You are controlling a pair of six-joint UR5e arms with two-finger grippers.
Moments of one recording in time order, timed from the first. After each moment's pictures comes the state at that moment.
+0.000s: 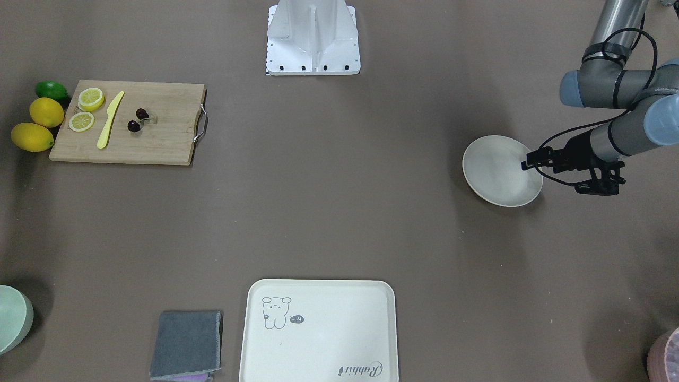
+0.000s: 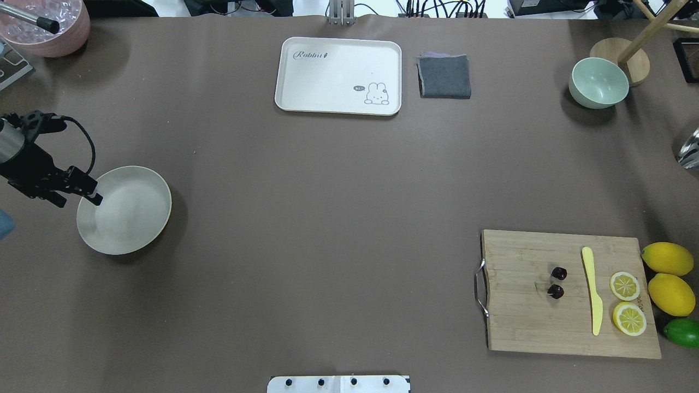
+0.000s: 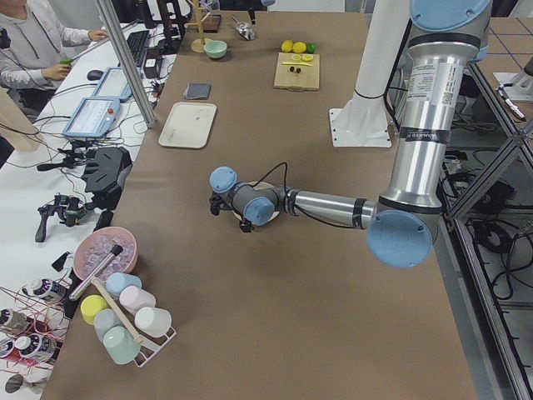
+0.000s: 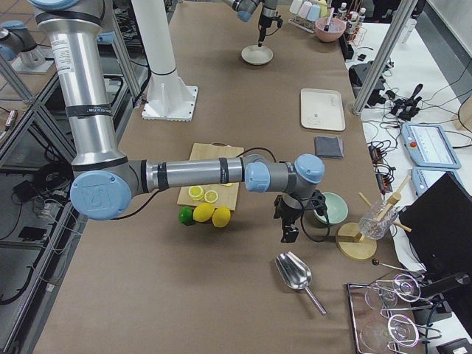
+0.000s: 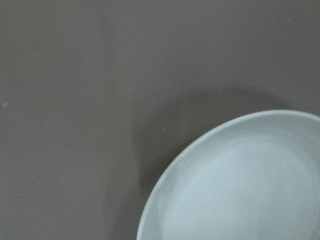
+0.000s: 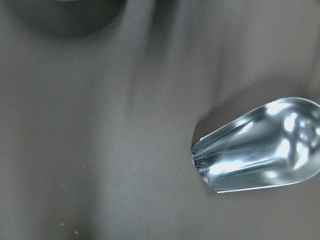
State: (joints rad) left arm -1.01 -1.68 -1.50 -2.01 -2.50 -0.67; right arm 1.38 -1.41 1.50 -1.65 2.22 -0.07
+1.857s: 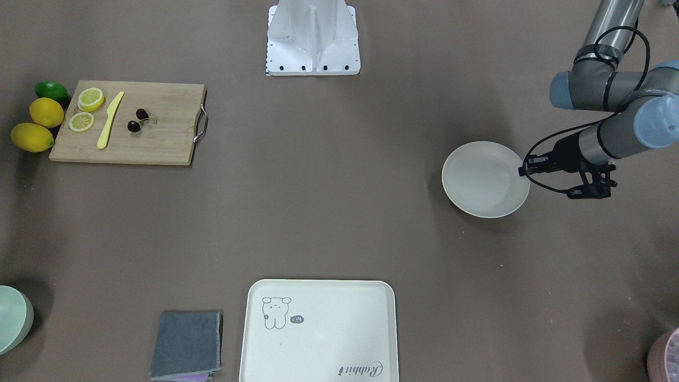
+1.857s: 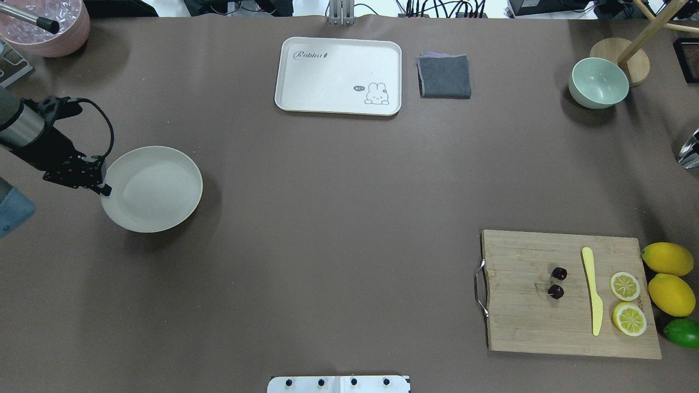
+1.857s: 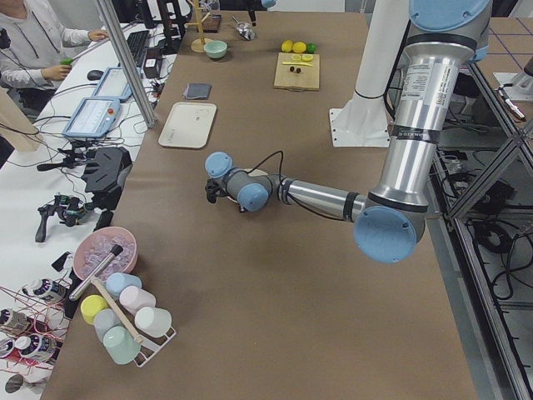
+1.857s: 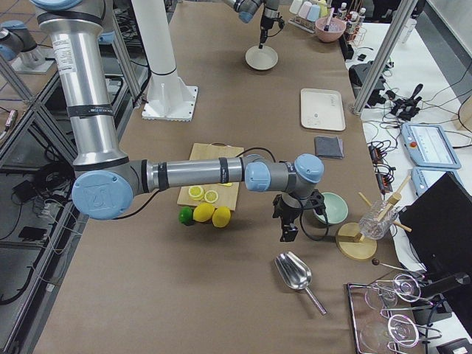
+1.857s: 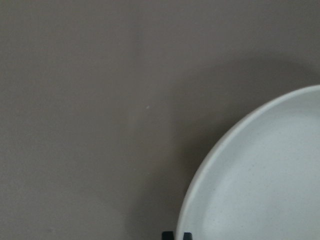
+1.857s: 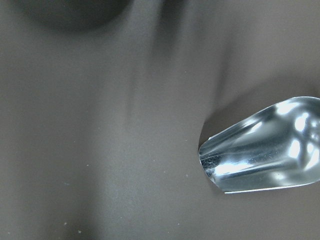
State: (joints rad) left arm -1.02 -1.80 -1.52 -1.94 -2.53 -0.85; right arm 1.36 -1.41 1.49 -1.65 2.22 -0.07
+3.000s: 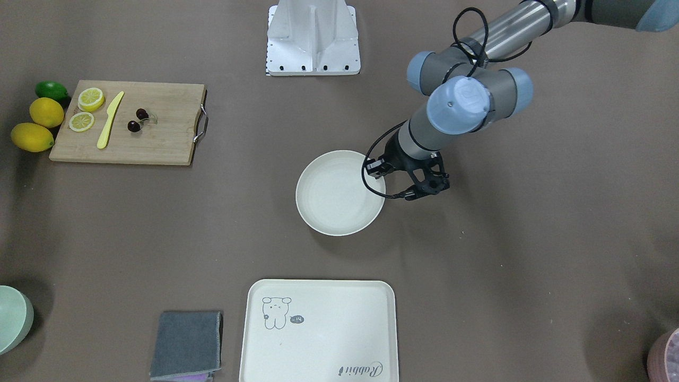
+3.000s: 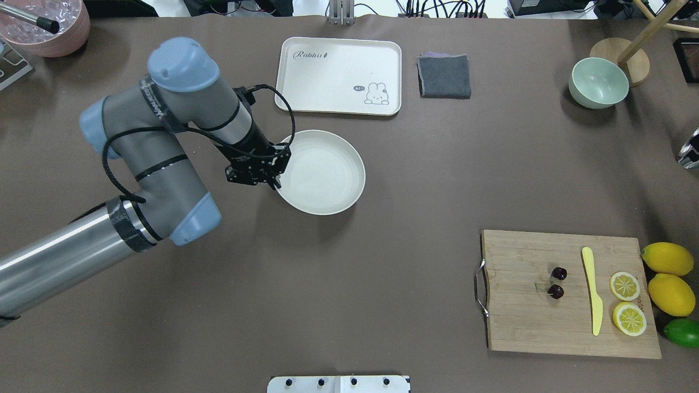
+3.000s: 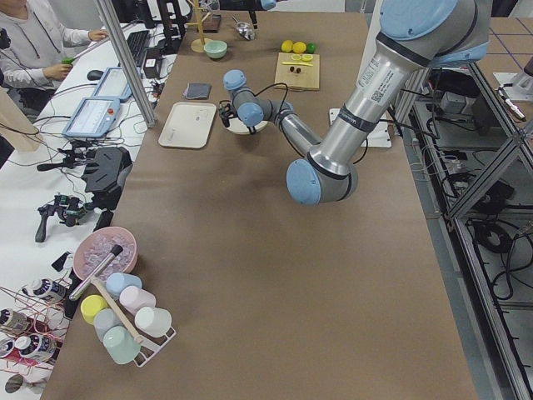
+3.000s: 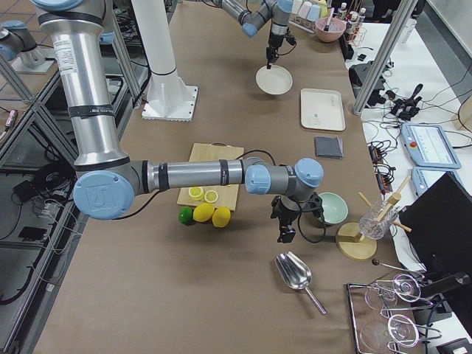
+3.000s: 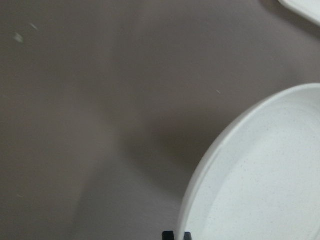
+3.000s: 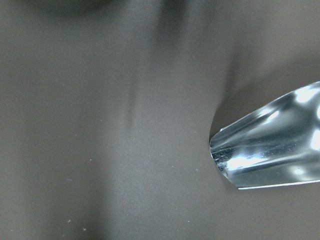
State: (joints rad) left arm -0.68 -2.25 -1.51 -1.84 -2.23 -1.52; right arm 1.35 -1.41 1.45 -1.65 2.25 -0.07
